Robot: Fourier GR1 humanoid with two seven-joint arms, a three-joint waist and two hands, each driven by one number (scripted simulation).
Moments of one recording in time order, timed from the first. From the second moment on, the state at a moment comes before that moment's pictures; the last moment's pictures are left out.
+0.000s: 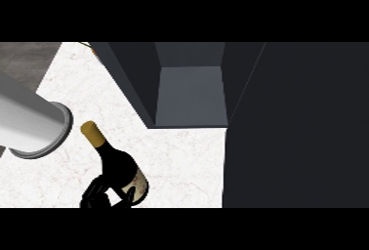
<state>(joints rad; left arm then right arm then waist) 0.06 0.11 -0.34 -0.87 0.92 0.28 -1.06 0.08 -0.07 0.01 -2.36 -0.19 0.22 0.37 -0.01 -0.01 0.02</state>
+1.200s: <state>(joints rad) 0.16 0.34 -0.46 -1.24 0.71 -0.09 -0.83 0.08 -0.06 -0.02 -2.35 -0.20 0.23 0.37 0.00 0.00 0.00</state>
